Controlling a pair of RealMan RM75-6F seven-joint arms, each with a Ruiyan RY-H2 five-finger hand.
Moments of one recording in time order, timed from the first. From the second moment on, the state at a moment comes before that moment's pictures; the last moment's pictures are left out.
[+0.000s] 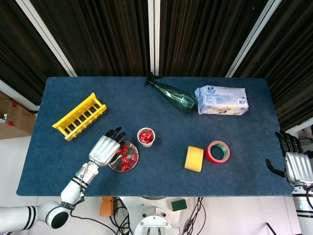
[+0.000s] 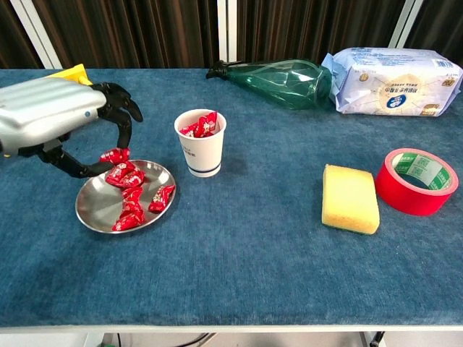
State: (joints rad) left arm -0.59 -1.46 -0.03 -1.72 1.33 1.15 0.58; right arm 0.09 -1.12 0.09 -1.59 -1.43 1.41 0.11
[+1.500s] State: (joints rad) left arm -0.91 -1.57 -0.22 -1.65 0.92 1.01 0.74; right arm 0.09 -1.11 0.09 -1.58 -1.44 1.41 0.14
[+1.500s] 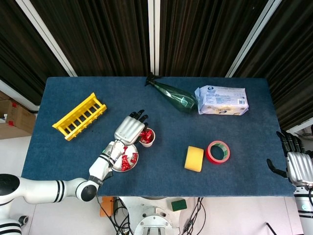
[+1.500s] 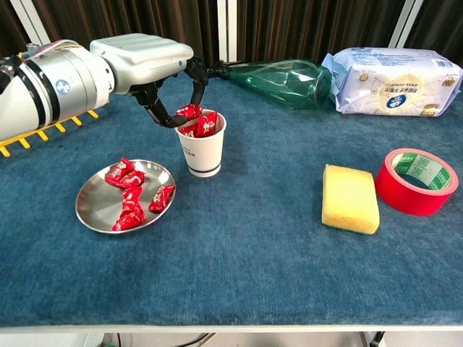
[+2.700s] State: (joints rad) left arm -0.69 -1.36 -0.03 -1.87 1.19 1.30 0.59; right arm 0.09 -1.12 0.09 -1.58 -1.43 1.41 0.13
